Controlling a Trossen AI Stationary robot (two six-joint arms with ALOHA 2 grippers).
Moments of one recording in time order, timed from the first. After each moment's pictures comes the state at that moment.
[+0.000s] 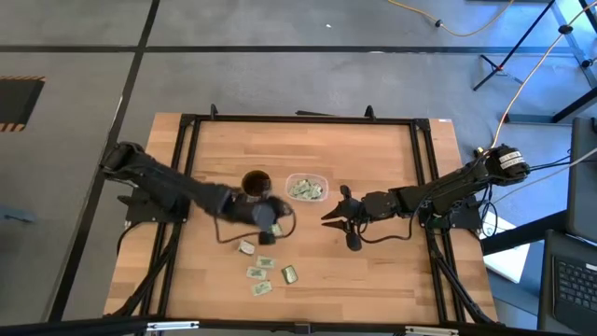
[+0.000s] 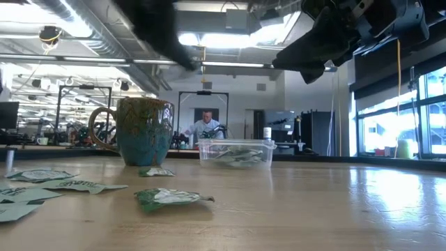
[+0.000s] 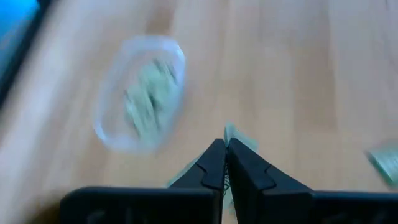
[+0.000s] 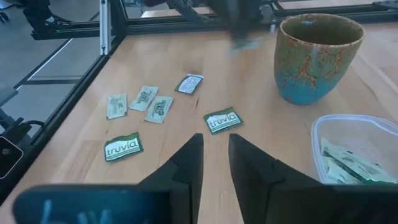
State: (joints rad) left arm -0.32 1.50 1.06 -0.47 -0.45 -0.26; right arm 0.25 1.38 0.58 0.42 0.11 0.15
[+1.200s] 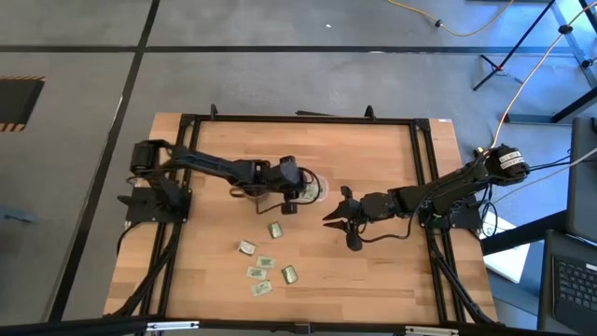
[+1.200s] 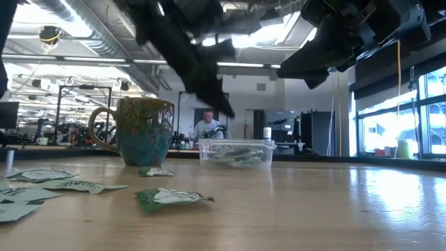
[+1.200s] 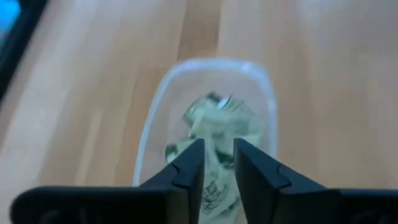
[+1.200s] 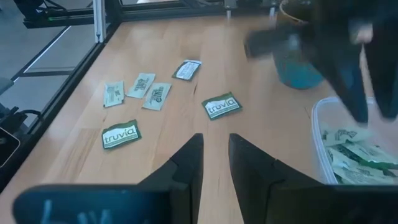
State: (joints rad) left arm 0.06 1.74 1.06 -0.11 -0.18 0.10; right arm 0.25 1.38 0.58 0.37 0.11 0.17
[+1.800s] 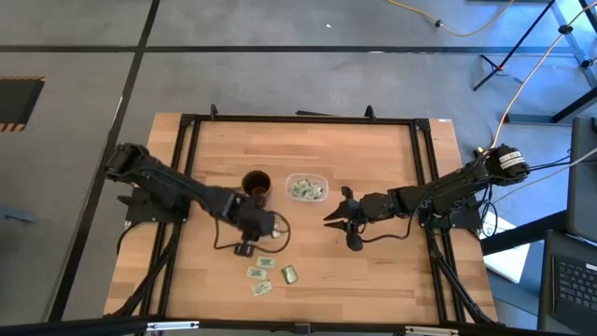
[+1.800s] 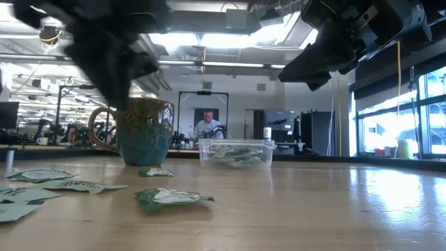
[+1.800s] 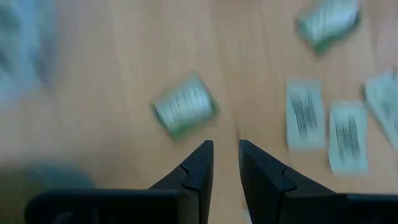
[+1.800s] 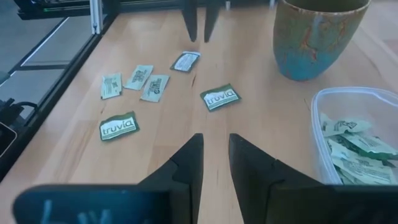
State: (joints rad) left arm -0.29 1.54 1.04 -0.67 -0.04 -0.12; right arm 0.25 1.38 0.58 0.34 0.11 0.18
